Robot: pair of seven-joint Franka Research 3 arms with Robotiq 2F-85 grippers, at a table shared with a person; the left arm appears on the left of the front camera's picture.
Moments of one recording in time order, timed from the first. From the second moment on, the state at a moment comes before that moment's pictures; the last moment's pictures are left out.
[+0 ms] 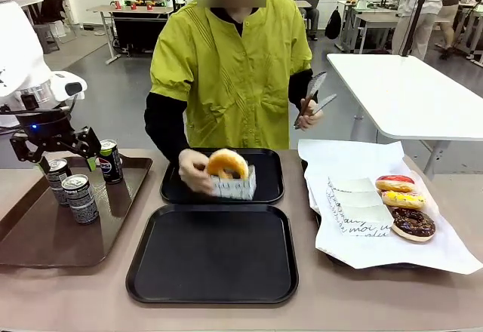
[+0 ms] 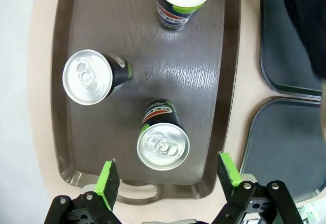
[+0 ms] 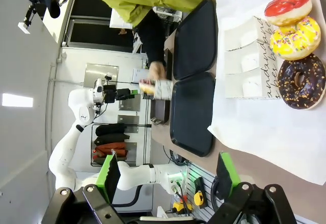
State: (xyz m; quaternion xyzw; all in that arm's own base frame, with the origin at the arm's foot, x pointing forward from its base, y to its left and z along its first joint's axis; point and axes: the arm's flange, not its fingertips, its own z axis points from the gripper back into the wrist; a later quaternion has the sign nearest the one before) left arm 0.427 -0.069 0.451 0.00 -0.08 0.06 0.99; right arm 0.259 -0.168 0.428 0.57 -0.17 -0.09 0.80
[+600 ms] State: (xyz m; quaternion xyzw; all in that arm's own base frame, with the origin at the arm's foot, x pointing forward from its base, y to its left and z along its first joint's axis) left arm 0.442 -0.072 0.408 0.01 -0.05 0.05 1.00; right arm 0.259 -0.168 0.428 0.57 -0.17 -0.09 0.80
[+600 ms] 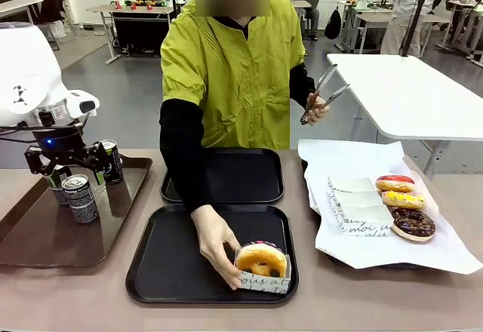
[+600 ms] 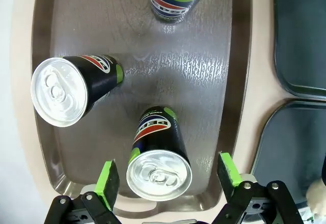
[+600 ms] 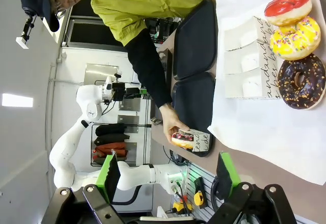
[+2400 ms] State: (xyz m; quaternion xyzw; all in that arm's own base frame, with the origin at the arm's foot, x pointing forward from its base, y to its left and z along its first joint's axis) left arm 0.452 -0.066 0.375 0.00 -0.02 0.03 1.00; right arm 0.259 -0.168 0.428 0.57 -0.17 -0.09 0.80
